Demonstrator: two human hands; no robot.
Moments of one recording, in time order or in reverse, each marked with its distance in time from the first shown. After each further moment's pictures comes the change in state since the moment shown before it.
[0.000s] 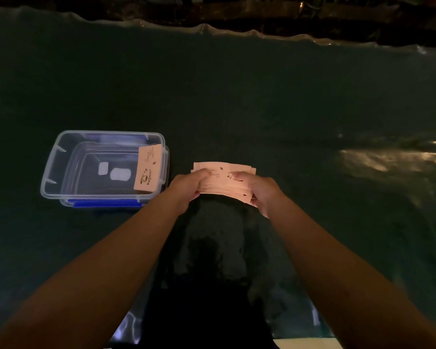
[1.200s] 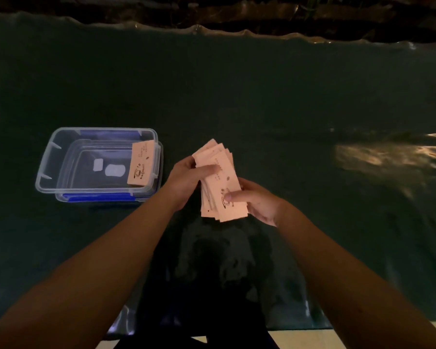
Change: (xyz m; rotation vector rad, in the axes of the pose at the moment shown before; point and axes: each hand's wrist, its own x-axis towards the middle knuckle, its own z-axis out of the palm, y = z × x) left_hand -0.048 -0.005 0.009 -0.033 -0.279 0.381; right_hand -0.034 0.025 -0.032 -0.185 -0.602 -0.204
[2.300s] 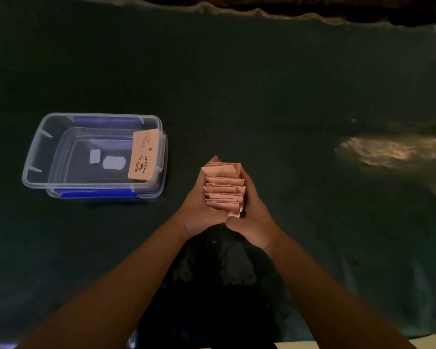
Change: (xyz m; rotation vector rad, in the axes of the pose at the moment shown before) left_hand -0.005 -0.074 -0.014 0.286 -0.204 0.291; right_hand 0.011 0.051 0.054 -0.077 0.207 -0.391
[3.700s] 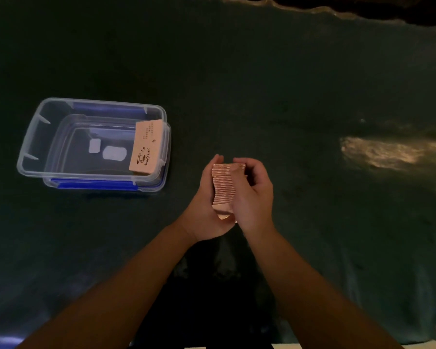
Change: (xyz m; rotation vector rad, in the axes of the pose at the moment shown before) left_hand 0.003 -0.038 0.008 0.140 0.006 0.177; right_hand 0.017 -0.047 0.039 0.080 0.530 -0.006
